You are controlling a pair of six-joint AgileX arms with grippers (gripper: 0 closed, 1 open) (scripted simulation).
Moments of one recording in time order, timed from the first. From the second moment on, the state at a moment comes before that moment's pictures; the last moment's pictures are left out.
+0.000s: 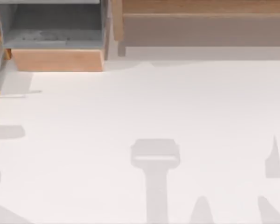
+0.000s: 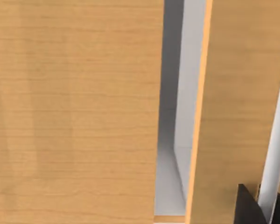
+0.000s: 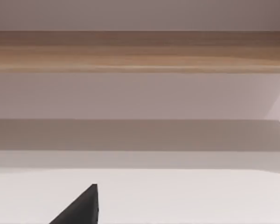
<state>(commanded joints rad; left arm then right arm) 0.53 2.14 0.77 1.34 0.57 1.58 0.00 0.00 0.00 0.00 0.00 0.00</state>
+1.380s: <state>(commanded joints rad) 0.39 2.36 1.25 1.08 0.43 1.57 0.00 0.00 0.00 0.00 0.00 0.00</state>
